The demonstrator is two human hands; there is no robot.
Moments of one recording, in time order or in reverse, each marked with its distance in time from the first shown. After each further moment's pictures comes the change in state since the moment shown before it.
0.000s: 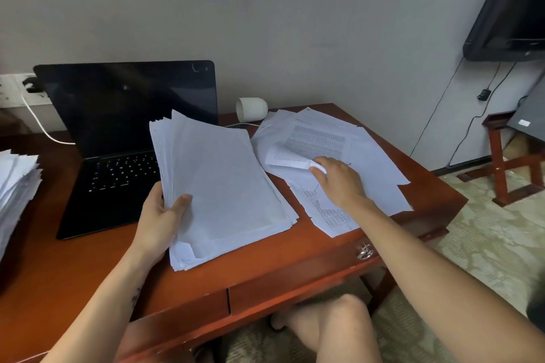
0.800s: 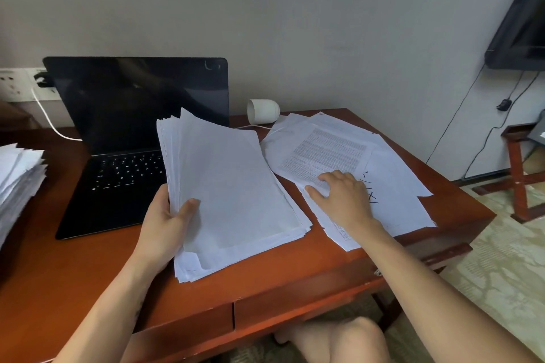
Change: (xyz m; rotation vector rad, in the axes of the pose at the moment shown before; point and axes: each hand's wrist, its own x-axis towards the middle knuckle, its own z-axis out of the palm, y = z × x) left_hand 0.003 -0.014 -0.001 0.040 0.023 0.050; right_hand -0.008 -0.012 0.030 -0.193 0.065 -0.024
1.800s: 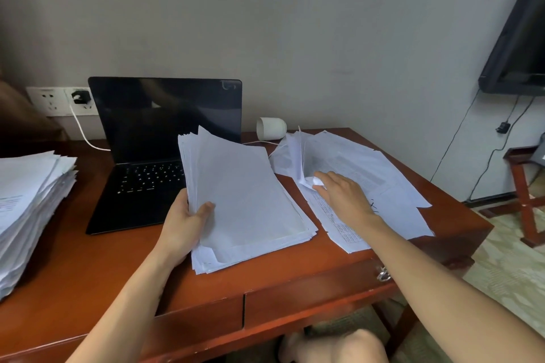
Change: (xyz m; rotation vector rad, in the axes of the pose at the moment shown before) left_hand -0.001 0.001 -0.002 -0.007 -0.032 -0.006; right_hand 0.015 -0.003 -0.013 0.041 0.201 -0.329
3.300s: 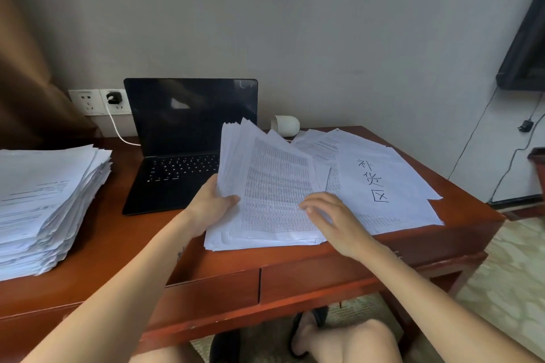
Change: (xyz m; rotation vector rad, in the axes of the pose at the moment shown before) left_hand -0.002 0.024 -0.003 0.150 -0.182 -0.128; right_hand -0.066 -0.085 -0.049 0.709 -0.237 0.097
